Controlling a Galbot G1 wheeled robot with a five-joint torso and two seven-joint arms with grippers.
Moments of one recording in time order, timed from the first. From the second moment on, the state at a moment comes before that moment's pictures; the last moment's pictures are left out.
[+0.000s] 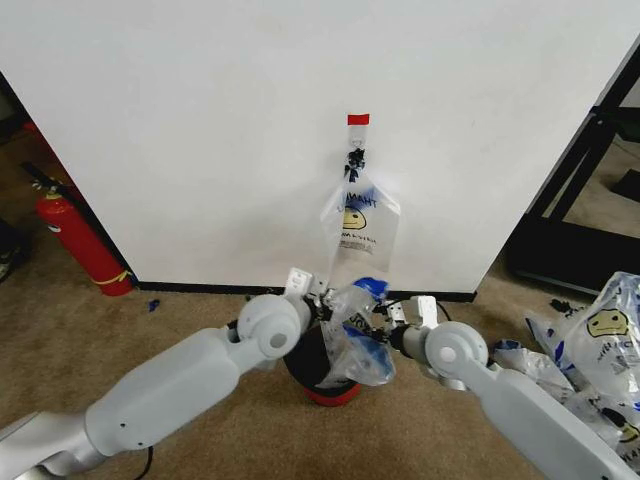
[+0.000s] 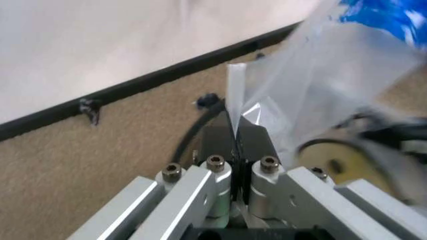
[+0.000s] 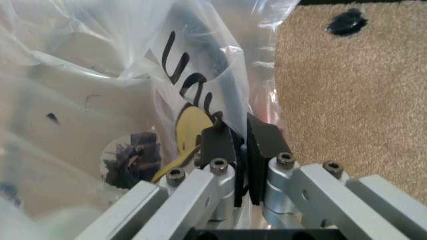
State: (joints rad) left arm 0.49 -0.93 0.42 -1.91 -1.30 0.73 -0.74; right arm -0.92 0.89 0.00 1.90 1.33 -0.70 0.51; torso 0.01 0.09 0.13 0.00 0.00
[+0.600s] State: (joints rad) left arm 0.57 -0.86 0.37 -2.02 -1.27 0.73 -0.72; right arm -1.13 0.86 0.20 2.01 1.28 -0.69 0.43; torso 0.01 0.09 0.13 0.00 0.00
